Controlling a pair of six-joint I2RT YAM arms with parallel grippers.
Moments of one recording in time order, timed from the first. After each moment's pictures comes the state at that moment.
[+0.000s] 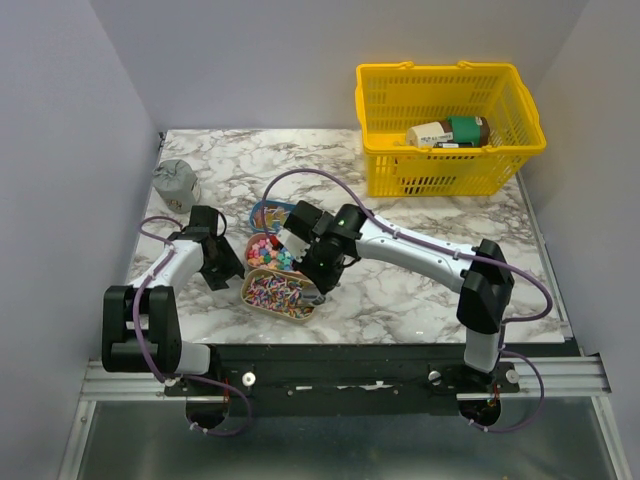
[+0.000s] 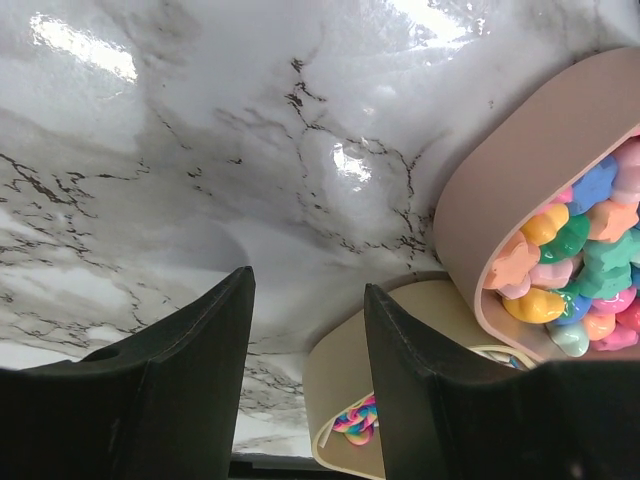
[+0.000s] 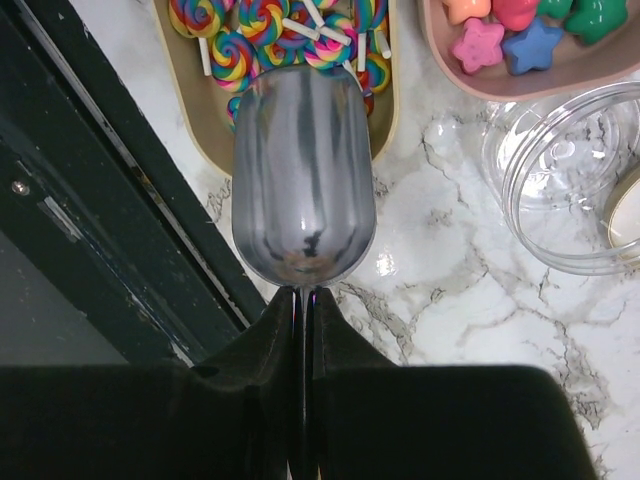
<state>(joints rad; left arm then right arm) -0.02 1.38 0.75 -0.63 0.07 -0.61 1.04 1.88 1.69 -1.06 -0.14 -0.08</state>
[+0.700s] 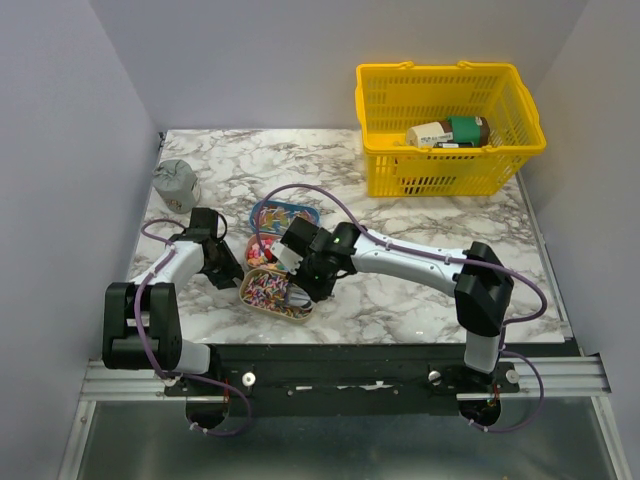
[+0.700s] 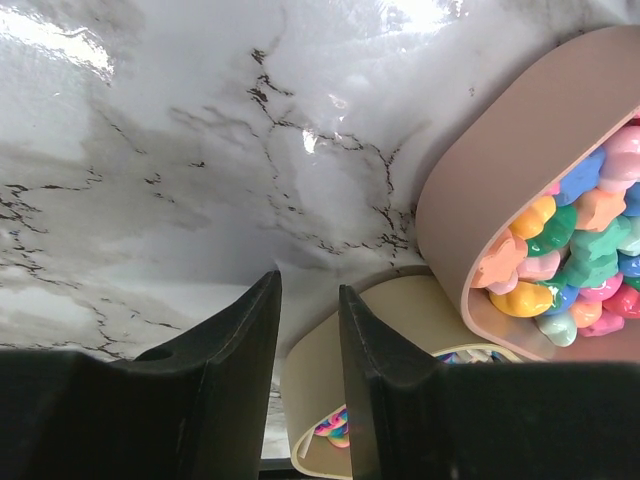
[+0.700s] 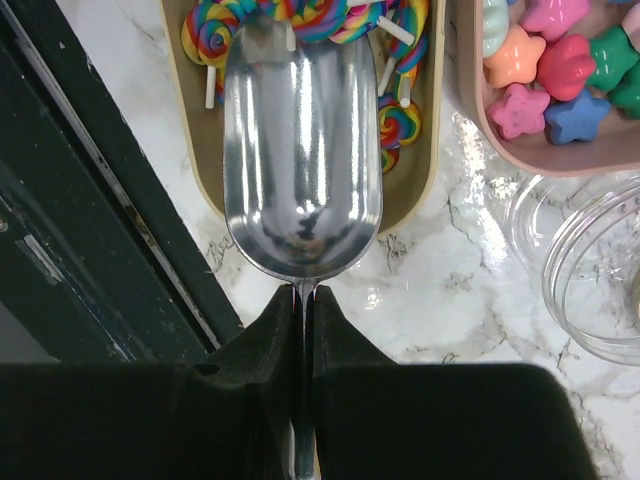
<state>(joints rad) -0.01 1.40 0.73 -0.59 0.15 -0.61 1.09 1.88 1.54 -0.86 -0.14 -0.10</state>
